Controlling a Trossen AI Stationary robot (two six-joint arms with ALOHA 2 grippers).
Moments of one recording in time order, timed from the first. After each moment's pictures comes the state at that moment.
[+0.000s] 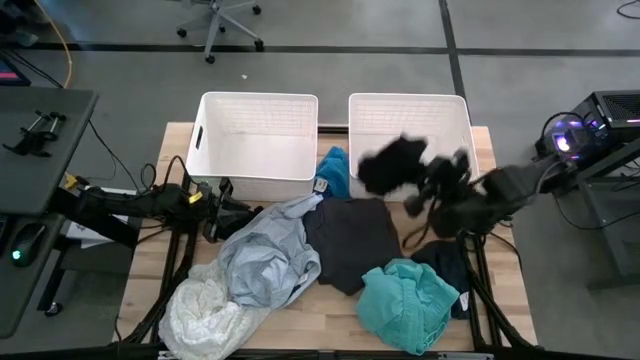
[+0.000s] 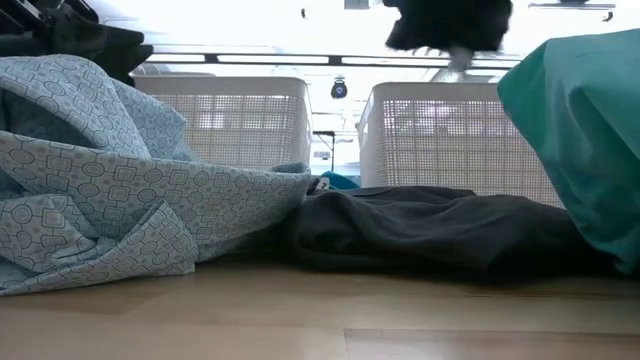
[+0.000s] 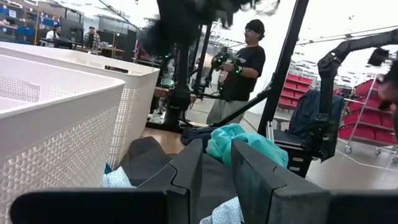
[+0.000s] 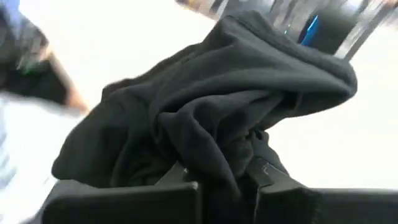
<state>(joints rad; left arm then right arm) -0.09 0.07 0.01 0.19 -0.04 -0.20 0.45 1.28 1.60 -1.47 1.07 0.94</state>
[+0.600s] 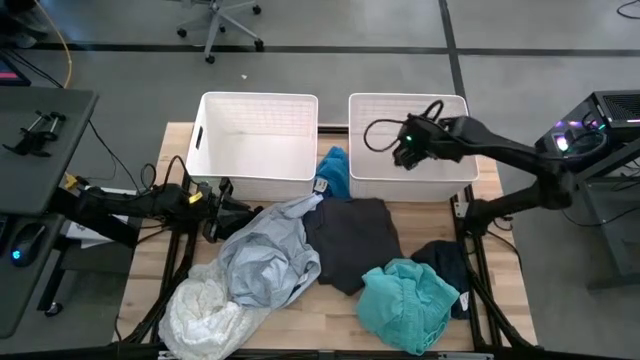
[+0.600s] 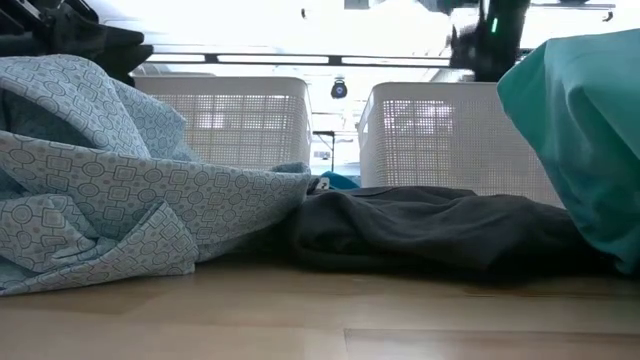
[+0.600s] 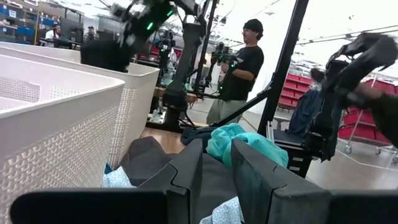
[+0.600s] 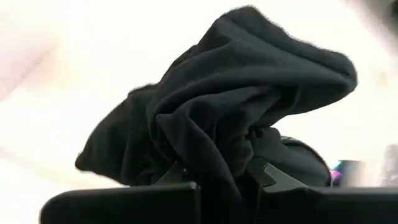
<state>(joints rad) -0.09 0.07 0.01 0.18 -0.04 -0.20 -0.45 1.28 1.26 -1.26 0.53 0.44</state>
